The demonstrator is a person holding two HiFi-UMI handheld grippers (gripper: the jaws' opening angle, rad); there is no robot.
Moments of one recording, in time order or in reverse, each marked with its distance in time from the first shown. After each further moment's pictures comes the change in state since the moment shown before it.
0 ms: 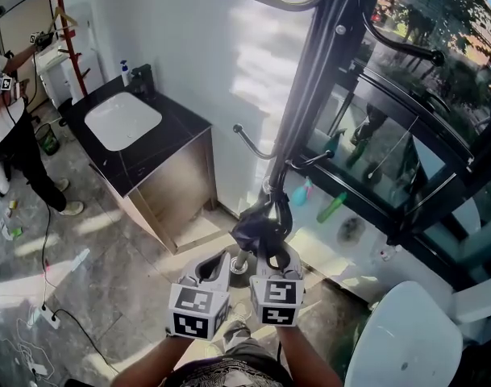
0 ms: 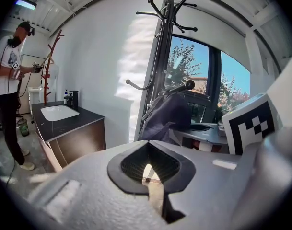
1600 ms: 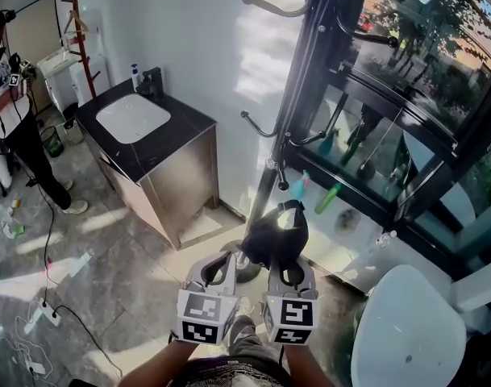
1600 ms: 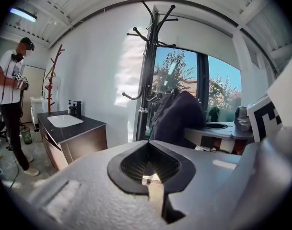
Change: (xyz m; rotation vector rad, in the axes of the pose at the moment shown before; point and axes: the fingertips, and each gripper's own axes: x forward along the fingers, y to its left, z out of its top) left arm -0.092 -0.041 -0.018 0.068 -0.094 0.005; right arm -0.132 0.027 -0.009 0.029 -0.109 -0.050
